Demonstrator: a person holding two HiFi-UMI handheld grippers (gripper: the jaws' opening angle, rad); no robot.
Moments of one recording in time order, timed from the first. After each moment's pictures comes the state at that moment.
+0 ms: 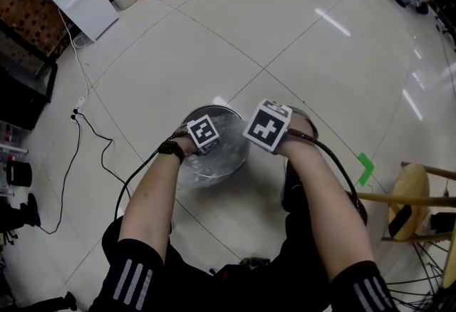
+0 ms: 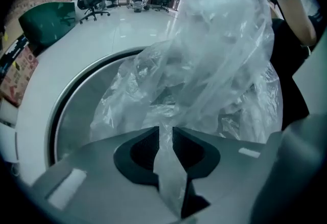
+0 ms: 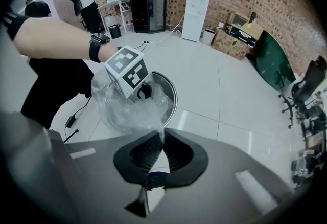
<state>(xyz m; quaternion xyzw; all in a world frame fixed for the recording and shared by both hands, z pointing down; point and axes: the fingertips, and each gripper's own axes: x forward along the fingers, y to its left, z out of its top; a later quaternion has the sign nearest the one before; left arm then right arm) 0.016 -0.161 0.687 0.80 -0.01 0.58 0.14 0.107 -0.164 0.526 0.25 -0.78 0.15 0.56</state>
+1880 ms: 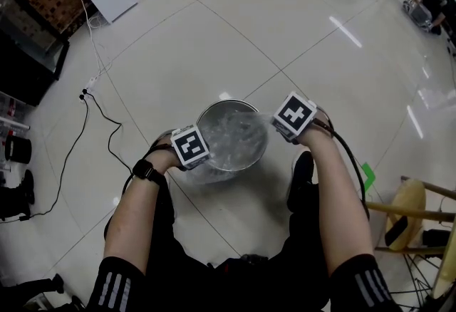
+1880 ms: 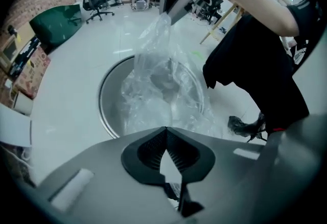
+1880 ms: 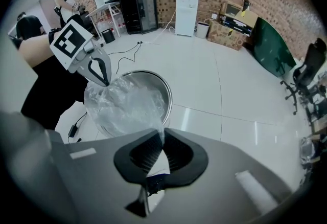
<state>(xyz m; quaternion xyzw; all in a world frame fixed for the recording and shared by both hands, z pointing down) -0.084 -0.125 0.594 0.78 -0.07 0.62 0.11 0.117 -0.175 0.547 0.26 -0.76 0.23 0.56</state>
